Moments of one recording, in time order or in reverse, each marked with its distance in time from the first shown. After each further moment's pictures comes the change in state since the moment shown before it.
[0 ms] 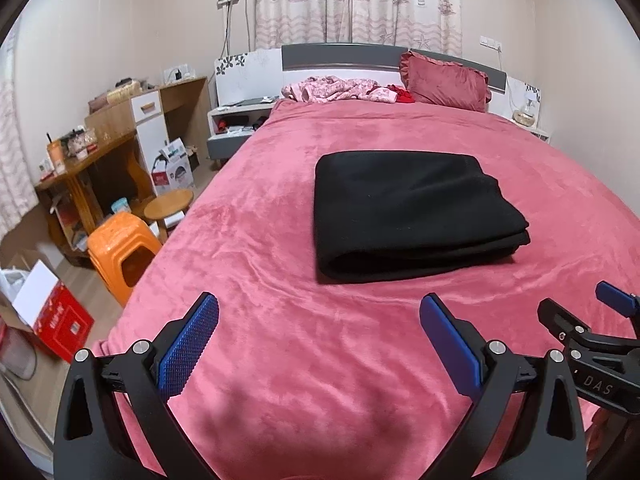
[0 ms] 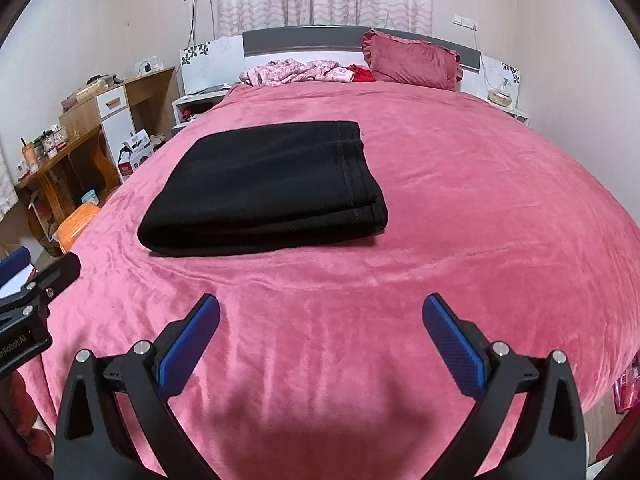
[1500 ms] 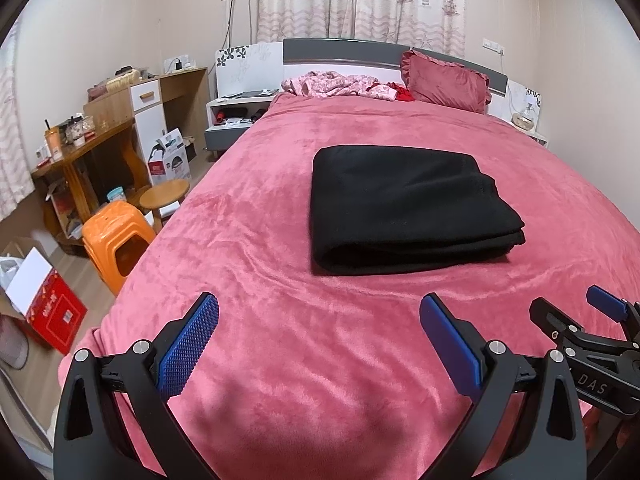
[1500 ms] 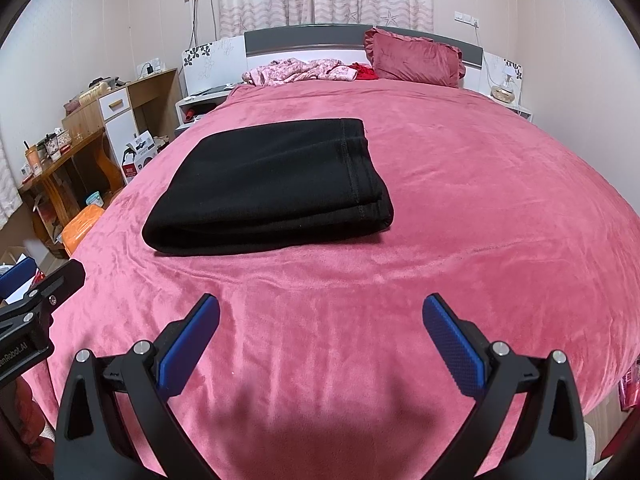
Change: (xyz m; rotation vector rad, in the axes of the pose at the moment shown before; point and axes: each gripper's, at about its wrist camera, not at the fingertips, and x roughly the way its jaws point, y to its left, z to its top) left arm -0.001 0.003 -0.002 -0.022 0.011 -0.015; right arm 0.004 0.000 -0.001 0.006 0.007 0.018
